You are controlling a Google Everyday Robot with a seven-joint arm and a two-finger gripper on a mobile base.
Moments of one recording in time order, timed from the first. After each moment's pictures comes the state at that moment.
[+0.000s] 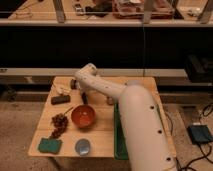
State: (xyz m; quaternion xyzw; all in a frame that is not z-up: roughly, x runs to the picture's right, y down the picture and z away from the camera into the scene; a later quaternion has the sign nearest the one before) arm -0.146 0.013 0.999 -0.05 -0.22 -0.73 0.64
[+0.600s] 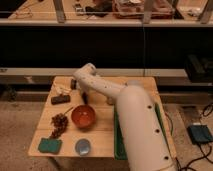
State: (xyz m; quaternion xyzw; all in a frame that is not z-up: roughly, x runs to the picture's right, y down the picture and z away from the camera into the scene) arm -0.147 0.016 1.001 -0.06 -0.22 -0.74 0.64
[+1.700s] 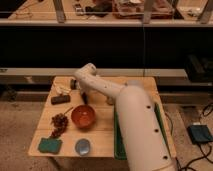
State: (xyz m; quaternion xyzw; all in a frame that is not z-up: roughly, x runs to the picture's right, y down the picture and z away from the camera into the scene) arm -0.146 0.020 1.004 -0.07 -0.23 -0.74 0.63
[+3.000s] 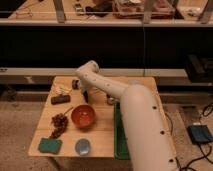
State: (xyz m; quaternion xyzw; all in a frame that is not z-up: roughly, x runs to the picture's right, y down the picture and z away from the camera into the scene) arm -0.129 -0.005 0.971 -0.06 -0.22 -0.72 0.65
